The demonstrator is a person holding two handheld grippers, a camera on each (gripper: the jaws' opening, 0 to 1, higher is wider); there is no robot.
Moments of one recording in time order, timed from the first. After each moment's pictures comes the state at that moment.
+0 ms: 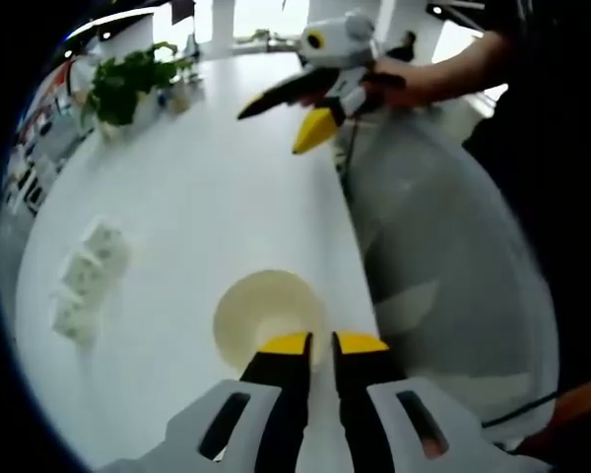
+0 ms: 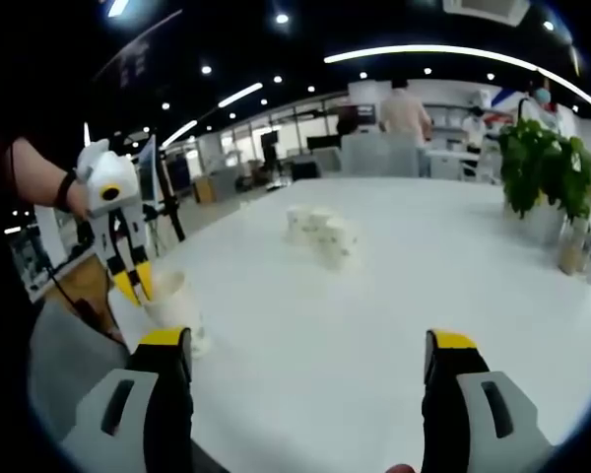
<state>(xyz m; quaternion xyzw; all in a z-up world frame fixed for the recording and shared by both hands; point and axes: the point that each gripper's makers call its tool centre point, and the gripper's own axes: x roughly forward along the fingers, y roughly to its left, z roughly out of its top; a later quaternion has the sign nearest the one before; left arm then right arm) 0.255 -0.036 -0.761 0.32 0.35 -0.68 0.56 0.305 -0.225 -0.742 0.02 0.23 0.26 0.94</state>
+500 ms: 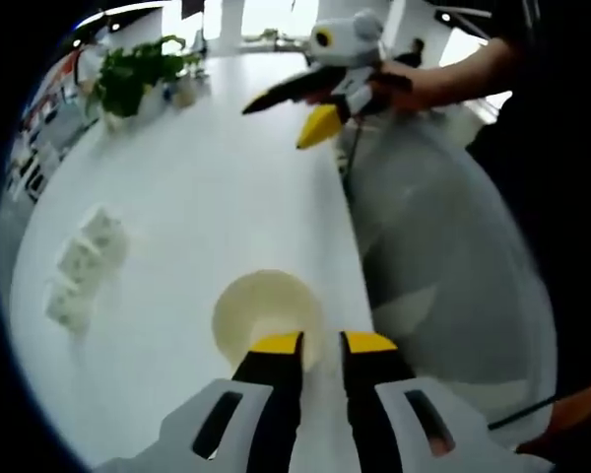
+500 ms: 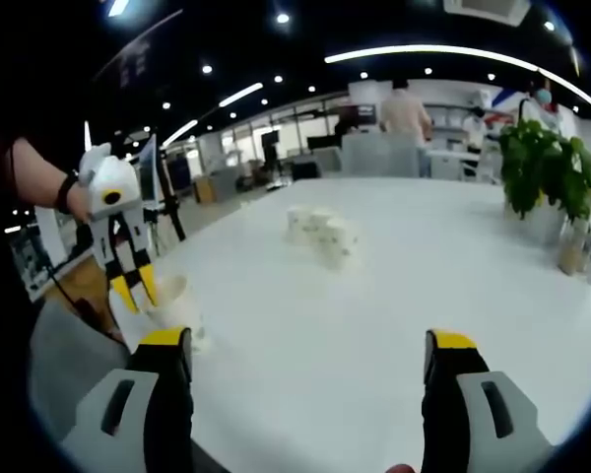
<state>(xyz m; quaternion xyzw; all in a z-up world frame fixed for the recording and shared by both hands) 0.256 -0.030 -0.761 0.30 0.36 -0.67 0.57 0.308 -0.223 -0.742 0.02 0.23 0.26 0.94</state>
